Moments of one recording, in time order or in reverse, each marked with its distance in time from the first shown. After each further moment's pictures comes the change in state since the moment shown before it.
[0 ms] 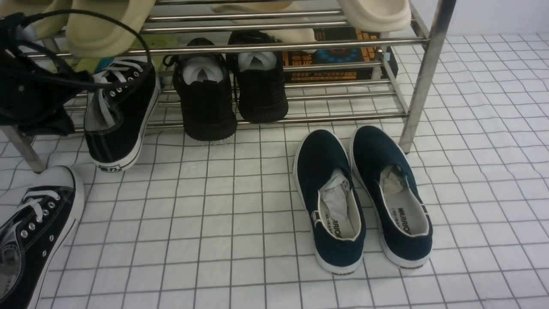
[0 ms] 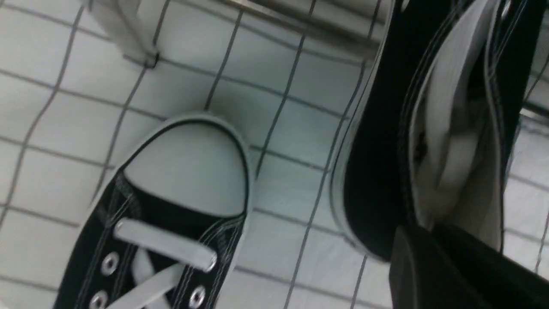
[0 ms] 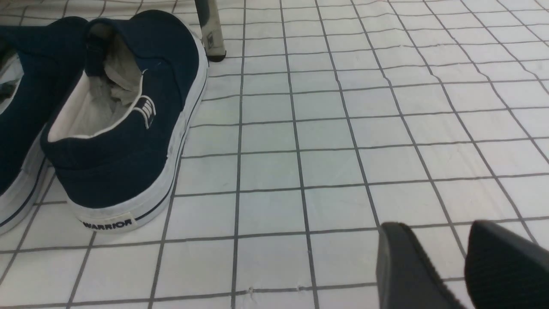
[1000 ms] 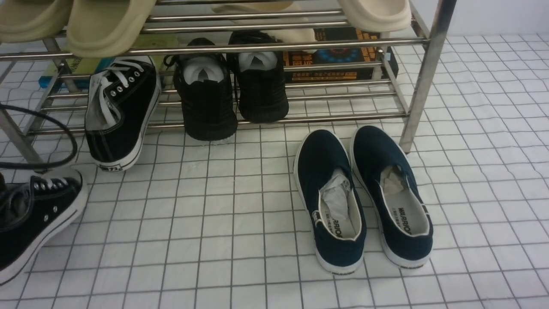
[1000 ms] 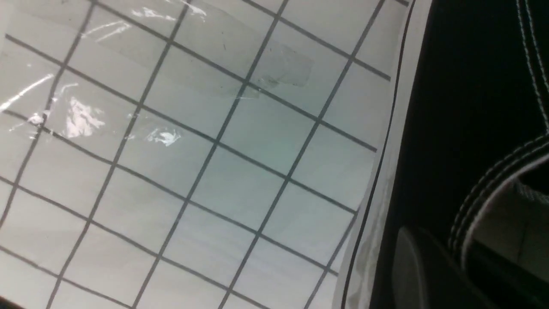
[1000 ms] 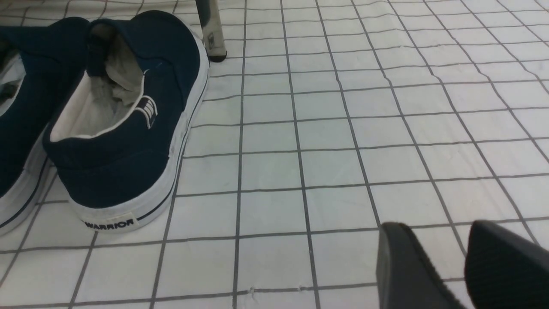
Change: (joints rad) right arm 0.000 0.000 0.000 0.000 0.000 0.000; left arm 0.283 -0.222 0.371 0.124 0.132 0.092
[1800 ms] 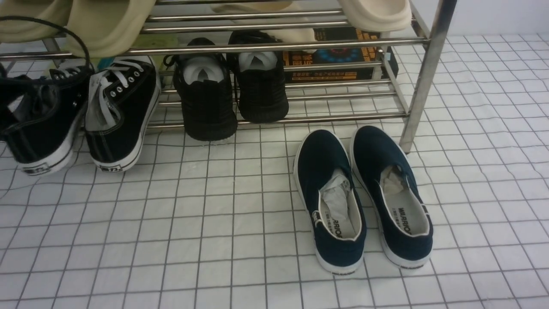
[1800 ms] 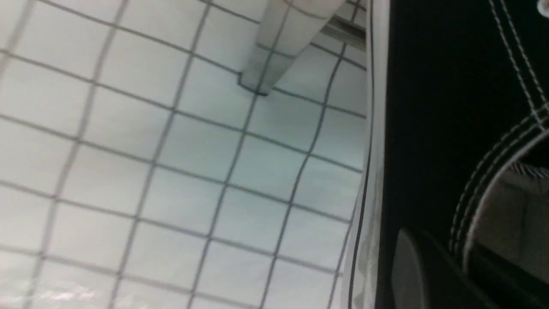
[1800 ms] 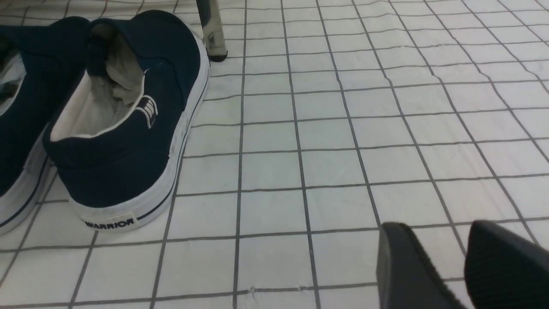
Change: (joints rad) right arm 0.000 0.000 0.000 0.000 0.000 0.000; left arm -0.003 0.209 -0.401 -0.276 -0.033 0.230
